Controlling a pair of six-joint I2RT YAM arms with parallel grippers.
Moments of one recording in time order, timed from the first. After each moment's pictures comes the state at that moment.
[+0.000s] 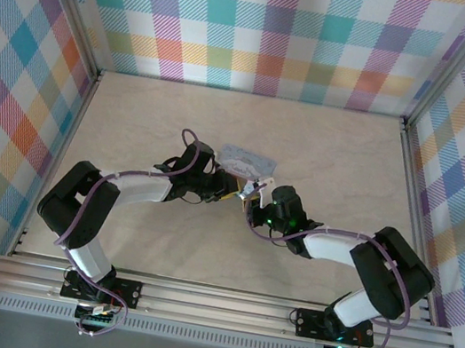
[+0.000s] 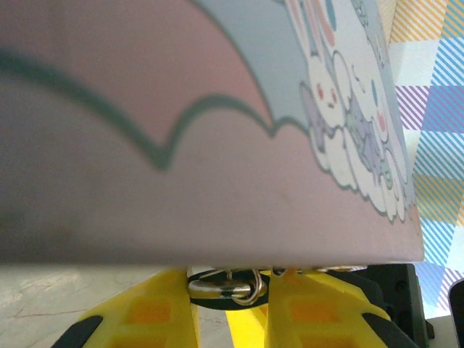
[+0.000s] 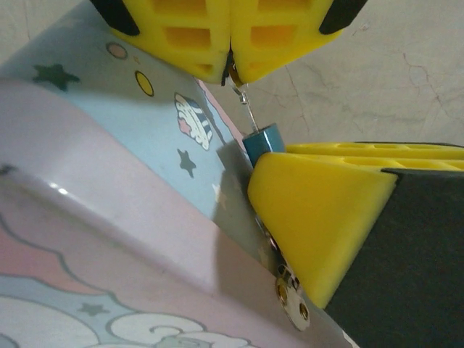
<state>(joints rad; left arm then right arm) -0.58 1.65 0.86 0.07 0.48 -1.04 0.71 1.54 0.53 0.46 -0.14 0.22</state>
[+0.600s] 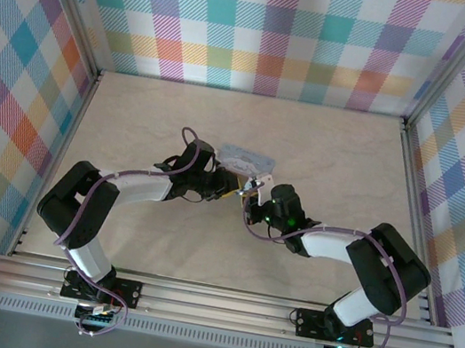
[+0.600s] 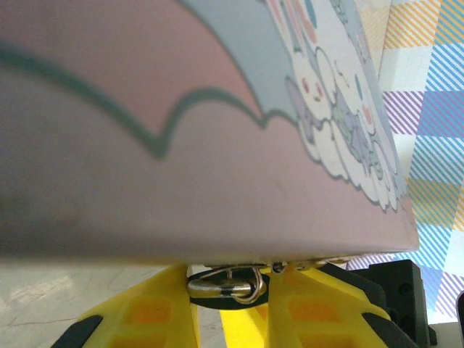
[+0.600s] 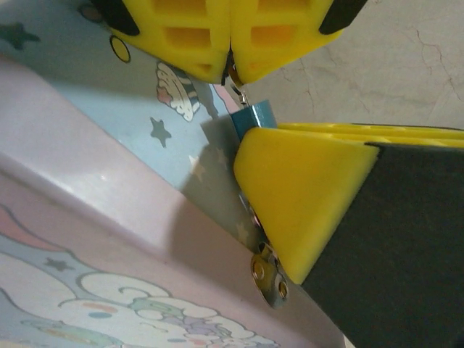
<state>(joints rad) -0.58 1.65 0.88 0.07 0.47 -1.04 0.72 1.57 0.55 0.52 -0.12 0.18</state>
